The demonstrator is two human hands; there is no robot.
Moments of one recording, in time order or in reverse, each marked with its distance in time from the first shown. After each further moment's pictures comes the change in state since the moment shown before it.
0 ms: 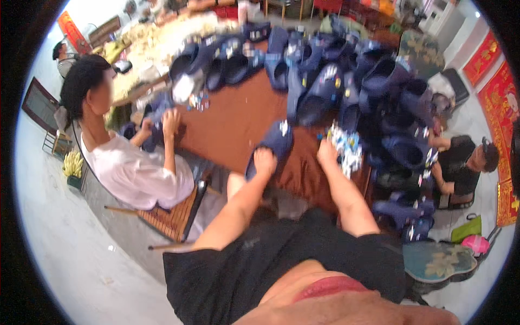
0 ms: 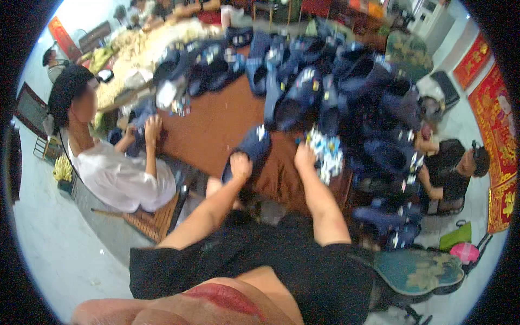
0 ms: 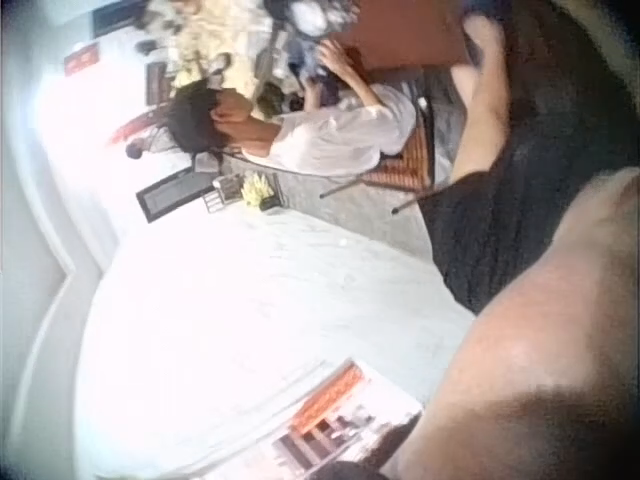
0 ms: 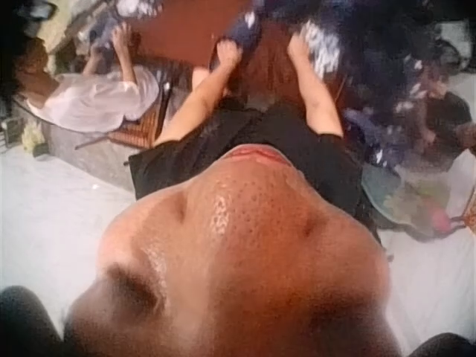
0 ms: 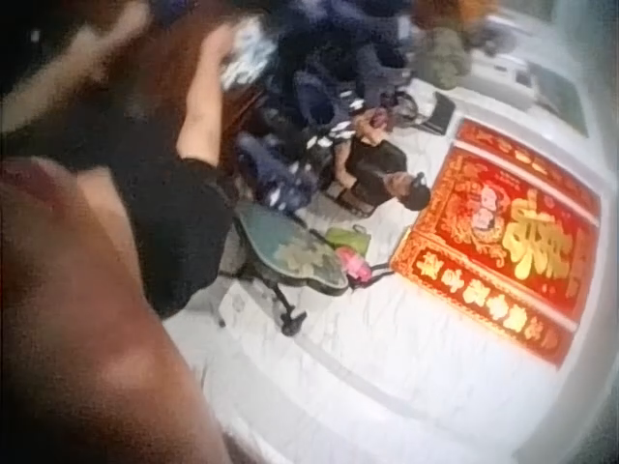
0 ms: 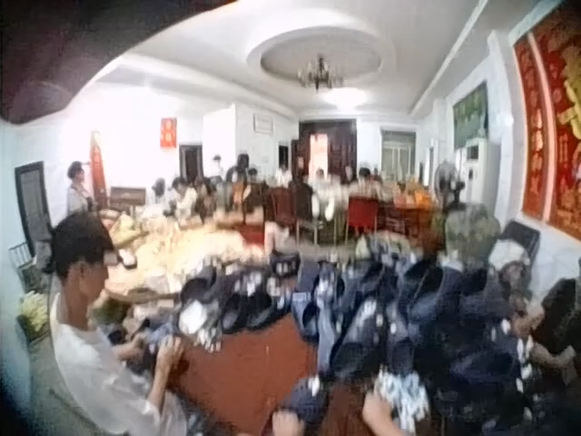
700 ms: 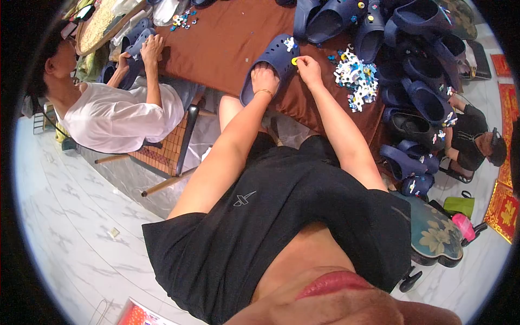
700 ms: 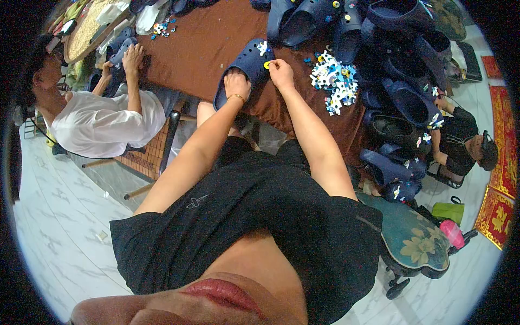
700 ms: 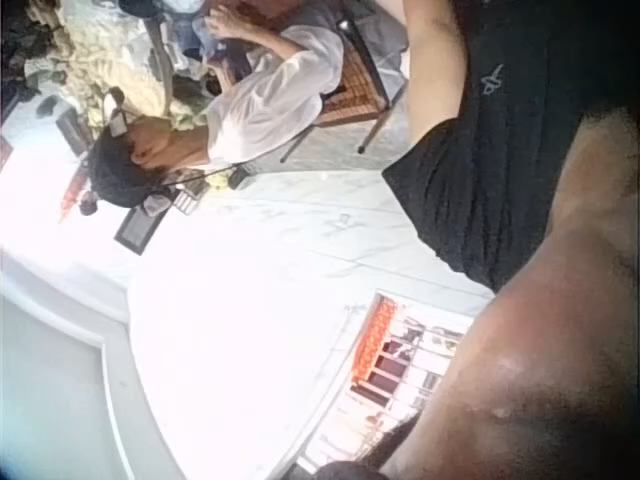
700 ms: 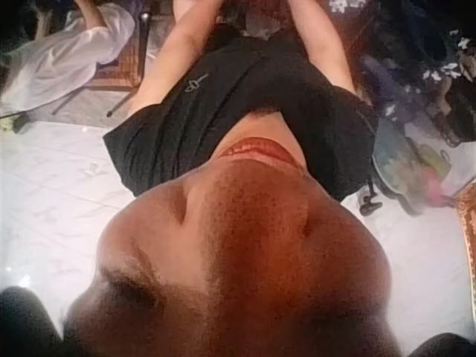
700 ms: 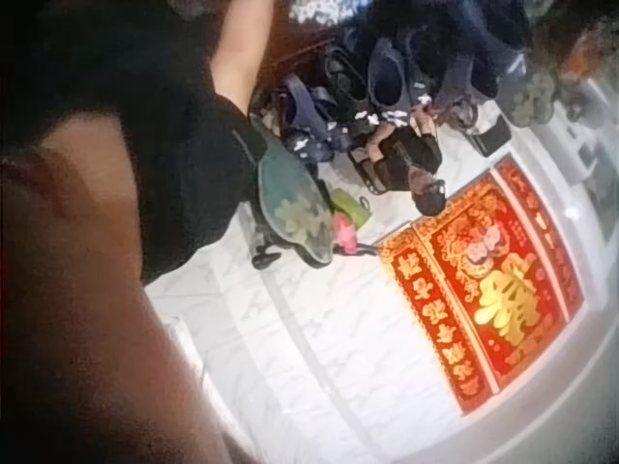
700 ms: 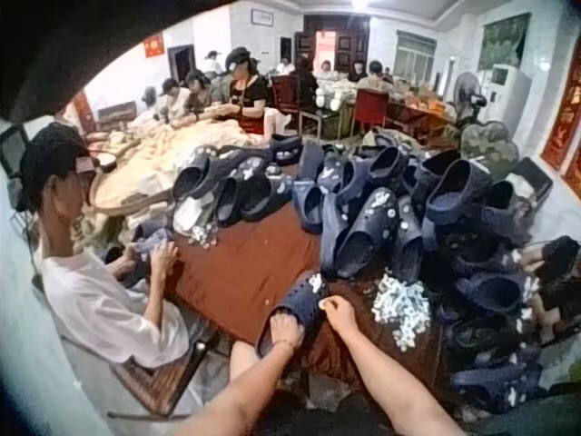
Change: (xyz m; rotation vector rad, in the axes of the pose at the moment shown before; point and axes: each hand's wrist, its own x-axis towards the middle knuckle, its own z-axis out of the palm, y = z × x) left_hand -0.001 0.007 0.002 -0.012 0.017 -0.023; right_hand -0.007 -0.074 0.031 0.966 -0.134 0.061
